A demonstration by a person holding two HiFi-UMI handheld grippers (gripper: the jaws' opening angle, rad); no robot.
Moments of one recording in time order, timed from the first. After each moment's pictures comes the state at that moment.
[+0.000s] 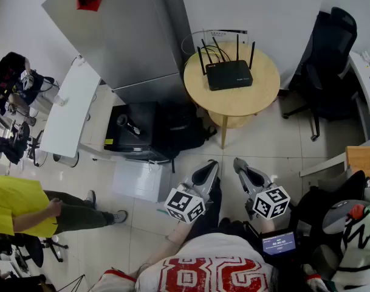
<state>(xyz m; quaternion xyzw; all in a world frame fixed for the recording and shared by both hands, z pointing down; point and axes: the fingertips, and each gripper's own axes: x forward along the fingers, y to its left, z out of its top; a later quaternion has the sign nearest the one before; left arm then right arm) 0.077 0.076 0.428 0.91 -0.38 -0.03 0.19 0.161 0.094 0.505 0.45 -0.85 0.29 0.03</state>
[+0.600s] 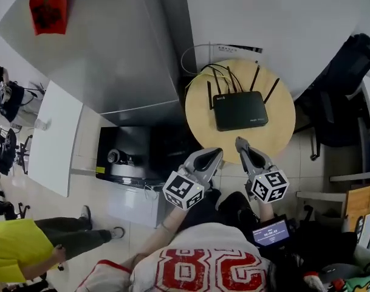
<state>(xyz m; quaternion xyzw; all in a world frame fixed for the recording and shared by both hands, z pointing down) -0.006 0.023 0.432 0.95 -0.28 -0.02 0.14 0.073 0.012 0.509 0.51 -0.83 0.22 0.04</state>
